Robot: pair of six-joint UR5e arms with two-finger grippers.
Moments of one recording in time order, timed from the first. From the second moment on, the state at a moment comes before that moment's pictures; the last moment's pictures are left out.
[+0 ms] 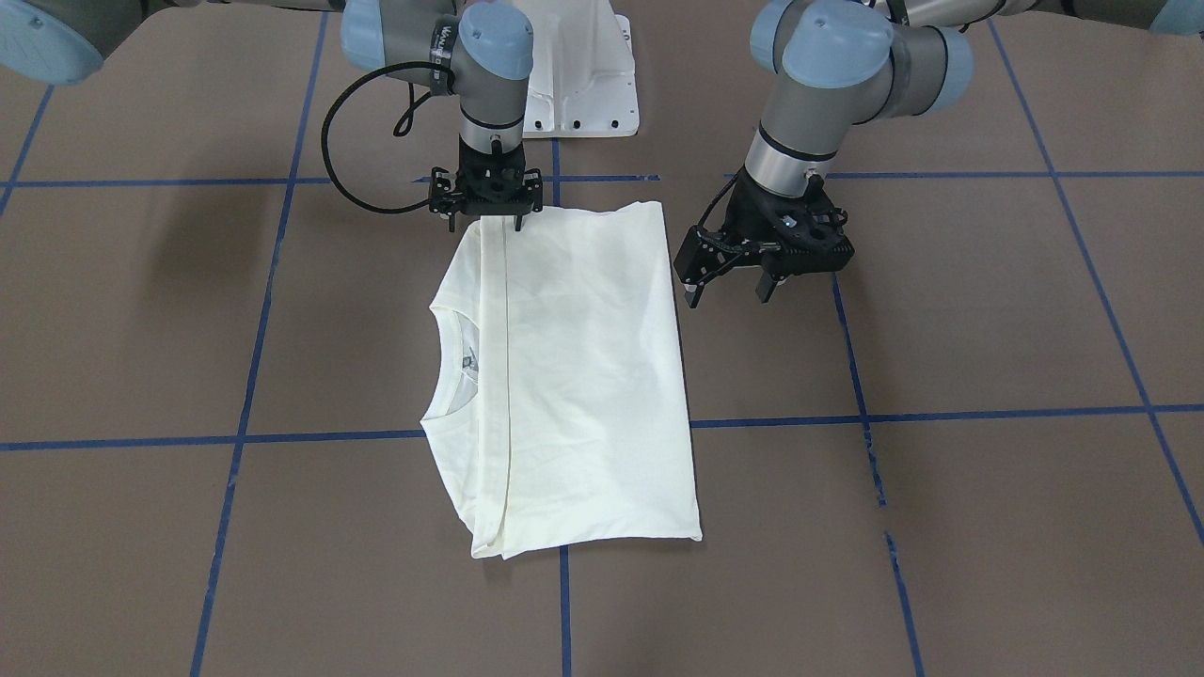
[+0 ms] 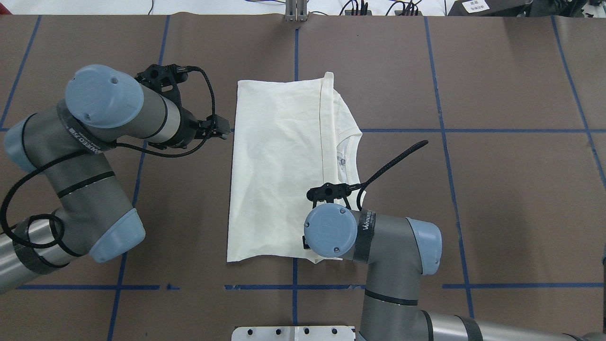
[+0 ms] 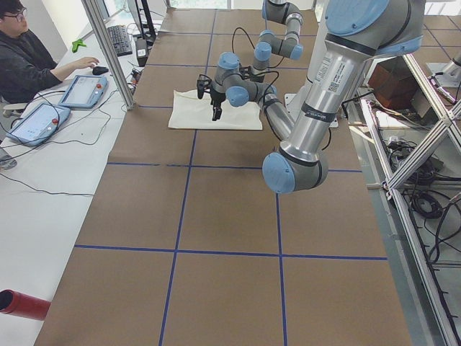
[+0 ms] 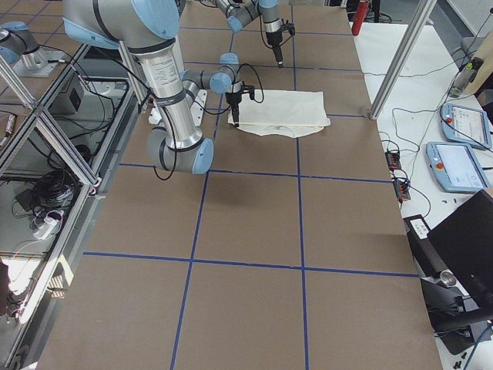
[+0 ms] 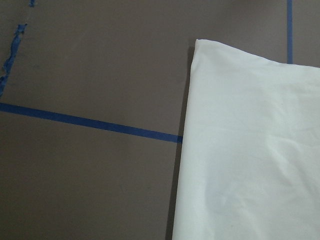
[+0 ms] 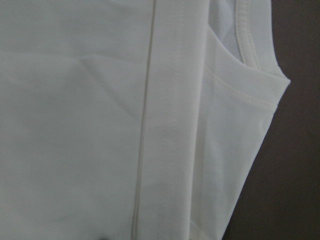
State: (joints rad) left arm -0.67 -2.04 -1.84 -1.78 -1.83 -1.34; right arm 0.27 -0.97 1.76 -1.76 1.63 1.23
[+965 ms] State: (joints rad) left arm -0.65 -2.04 -1.84 -1.78 -1.83 -1.35; right arm 0.30 -0.97 1.76 -1.85 1.66 1.15
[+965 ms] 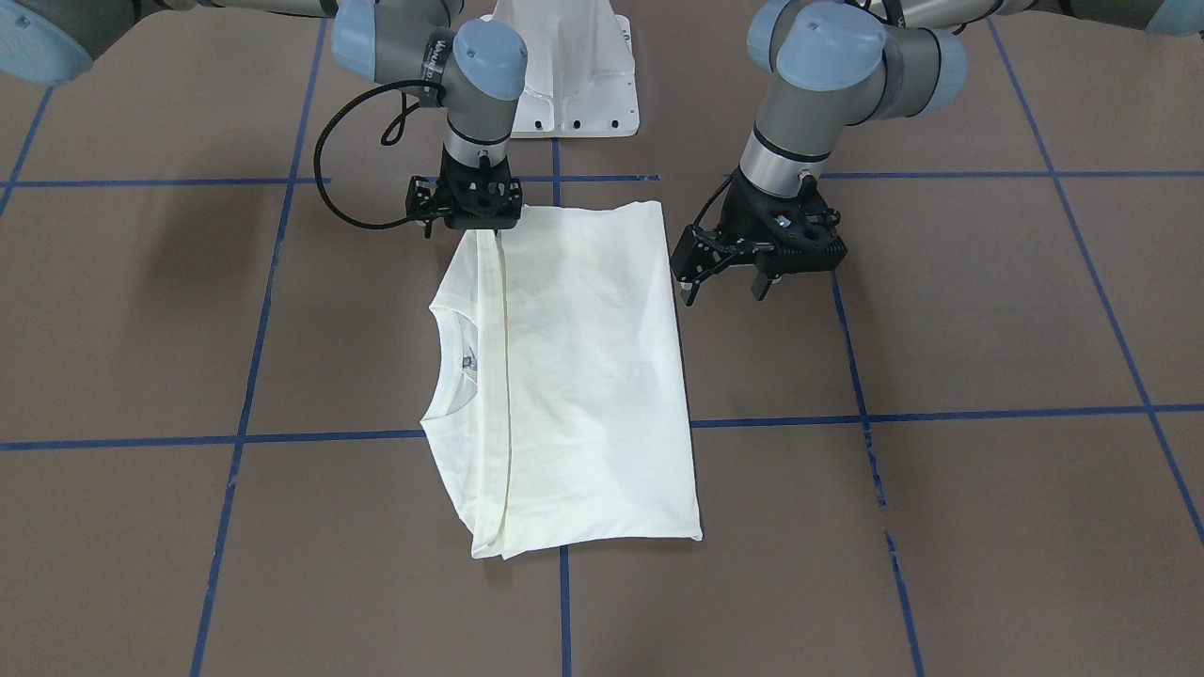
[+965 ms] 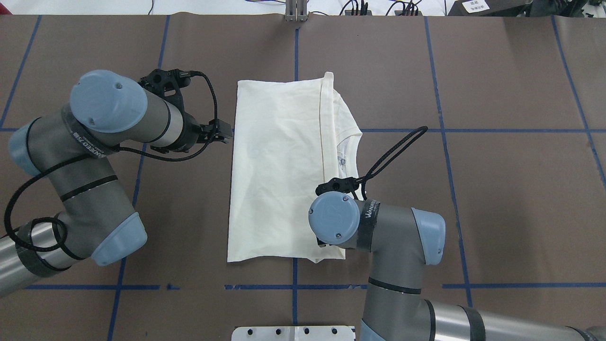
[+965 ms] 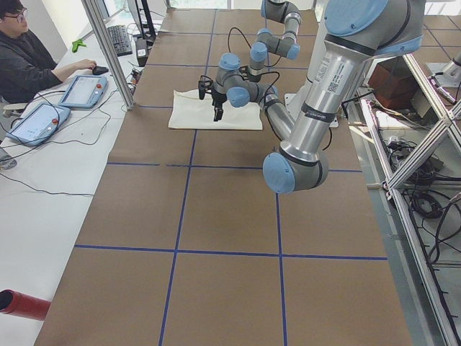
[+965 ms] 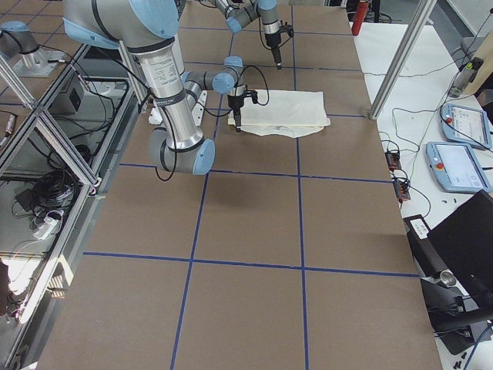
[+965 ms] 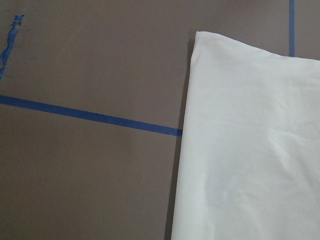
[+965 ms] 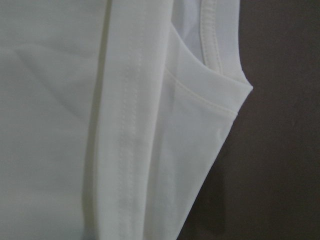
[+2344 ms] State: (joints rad) left arm -0.60 -2.03 -1.83 -1.85 -1.83 -1.45; right arm 0.38 -1.05 1.89 -1.82 1.68 1.11
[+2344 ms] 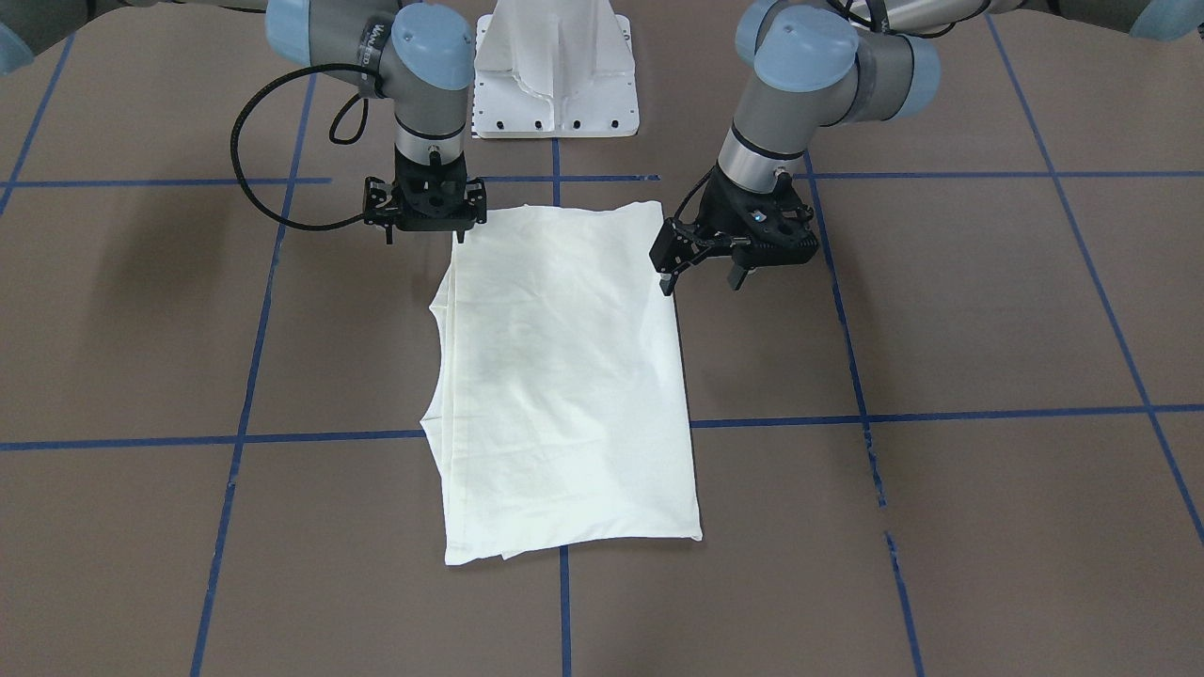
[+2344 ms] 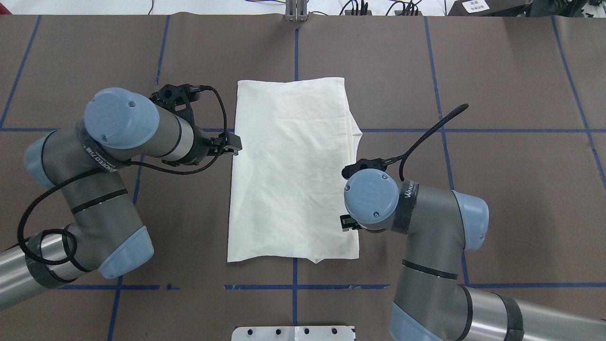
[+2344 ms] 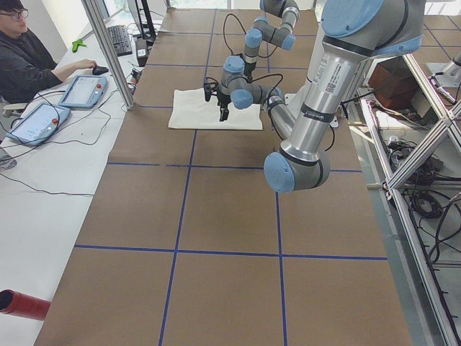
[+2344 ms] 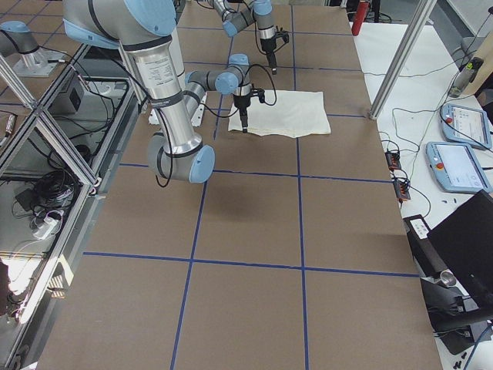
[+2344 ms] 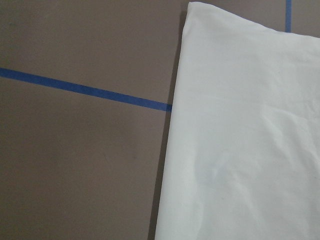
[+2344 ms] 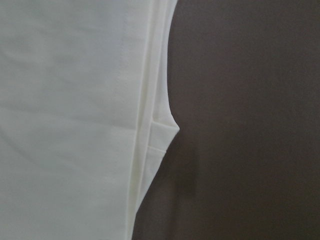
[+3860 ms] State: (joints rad) left arm -0.25 -1.97 -1.84 -1.78 -1.66 -1.98; right arm 0.43 -1.05 1.98 -1.73 1.74 1.16
